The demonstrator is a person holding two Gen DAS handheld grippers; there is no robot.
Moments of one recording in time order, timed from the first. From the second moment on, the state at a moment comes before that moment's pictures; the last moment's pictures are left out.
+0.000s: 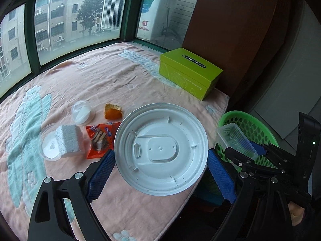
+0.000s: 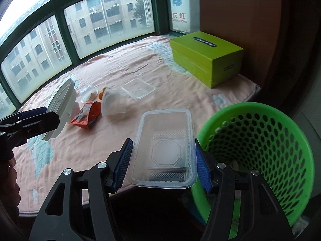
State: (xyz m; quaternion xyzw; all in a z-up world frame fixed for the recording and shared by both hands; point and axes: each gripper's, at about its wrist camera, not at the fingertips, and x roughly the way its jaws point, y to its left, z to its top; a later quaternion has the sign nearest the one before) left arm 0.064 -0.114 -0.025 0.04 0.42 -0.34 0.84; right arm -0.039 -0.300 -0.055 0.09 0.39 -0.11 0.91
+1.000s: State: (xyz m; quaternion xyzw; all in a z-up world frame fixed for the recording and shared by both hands) left arm 0.028 -0.257 -0.006 0.10 0.40 -0.44 0.80; right arm -0.135 -0.406 -0.045 0.14 0.36 -0.25 0.89
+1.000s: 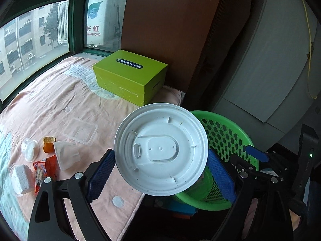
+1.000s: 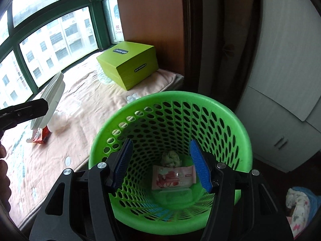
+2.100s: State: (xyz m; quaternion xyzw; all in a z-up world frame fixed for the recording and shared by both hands) left arm -0.010 -0.316 -0.019 0.10 0.43 -0.49 0.75; right arm -0.183 -0.432 -0.035 0.16 0.33 -0.30 0.88
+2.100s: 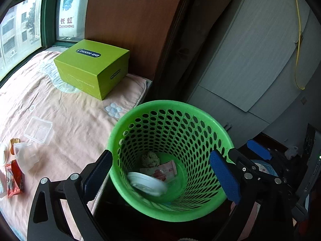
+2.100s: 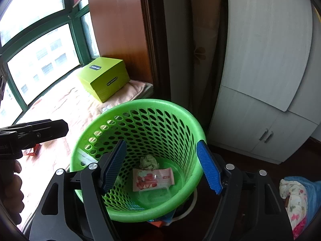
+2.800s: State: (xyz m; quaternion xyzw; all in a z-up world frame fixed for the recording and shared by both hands) left arm 0.061 -0.187 -0.021 0.06 0.43 -0.34 0.83; right arm -0.123 -0.380 -0.025 0.13 0.33 -0.21 0.91
